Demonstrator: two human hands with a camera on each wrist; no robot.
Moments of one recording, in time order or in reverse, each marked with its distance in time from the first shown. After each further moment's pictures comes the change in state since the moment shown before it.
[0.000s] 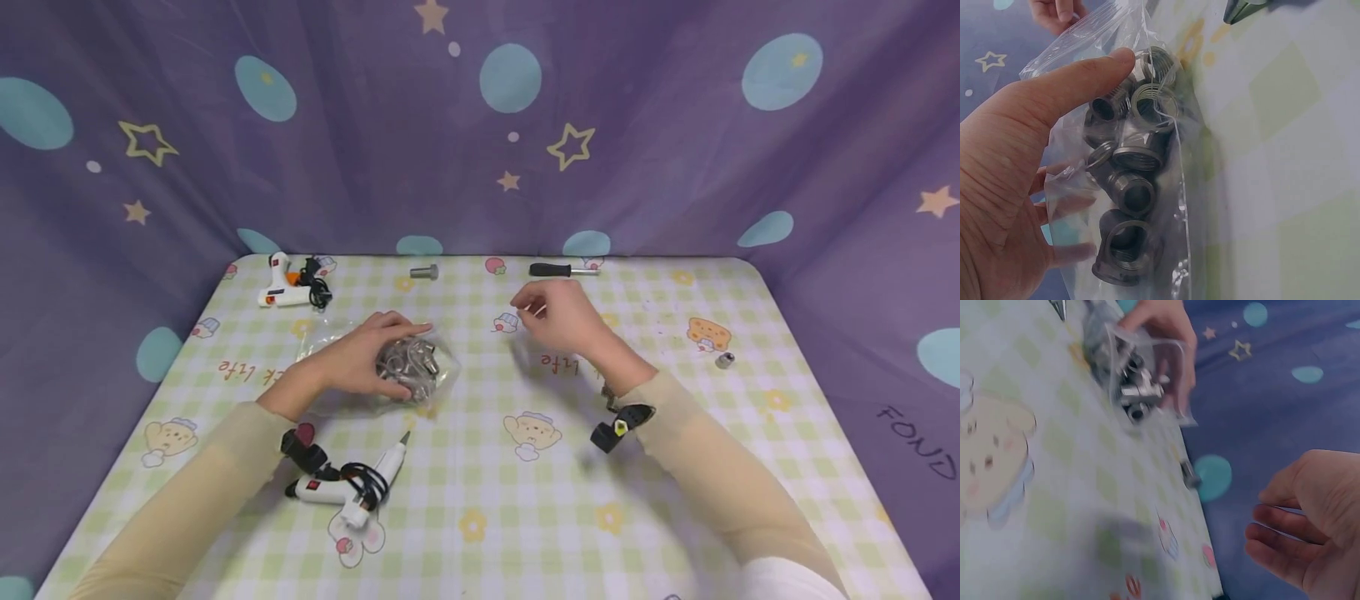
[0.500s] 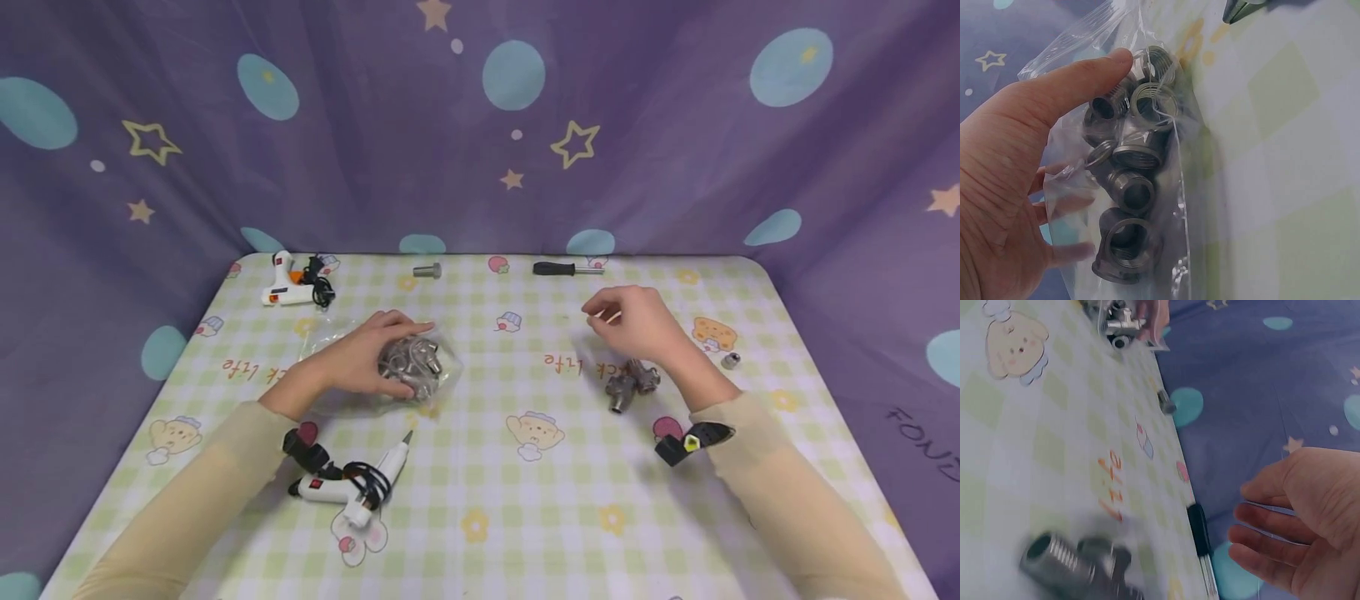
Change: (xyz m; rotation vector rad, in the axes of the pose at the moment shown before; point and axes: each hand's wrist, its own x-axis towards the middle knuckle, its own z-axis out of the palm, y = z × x) left_hand -0.001 0.001 -0.001 0.000 0.007 0.003; right_hand -0.054 0.041 -0.055 -0.101 -0.054 0.138
